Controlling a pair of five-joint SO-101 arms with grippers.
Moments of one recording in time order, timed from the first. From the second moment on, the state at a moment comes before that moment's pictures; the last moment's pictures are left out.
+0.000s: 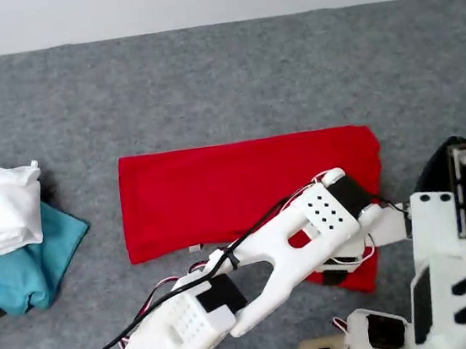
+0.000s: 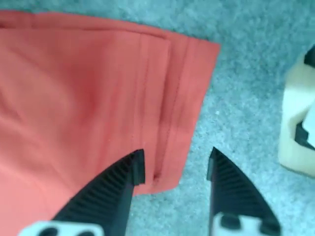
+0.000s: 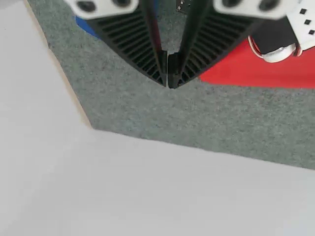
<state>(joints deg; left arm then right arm) 55.0 40.0 -30.2 95.7 -30.8 14.9 -51.4 -23.6 100.6 21.0</state>
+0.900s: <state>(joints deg) 54.0 55.9 -45.2 99.4 -32.2 14.9 -51.4 -23.4 100.6 23.3</state>
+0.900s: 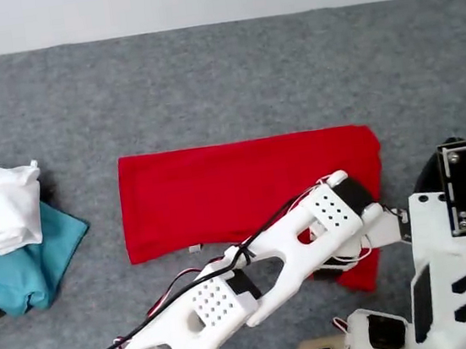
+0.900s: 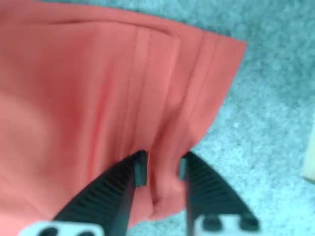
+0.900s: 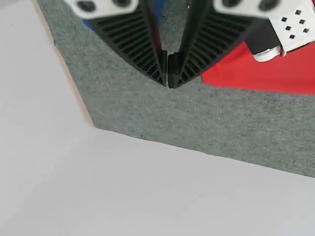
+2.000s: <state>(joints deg) 42.4 54.6 -50.2 91.8 -32.2 14.9 -51.4 -22.9 100.6 23.3</state>
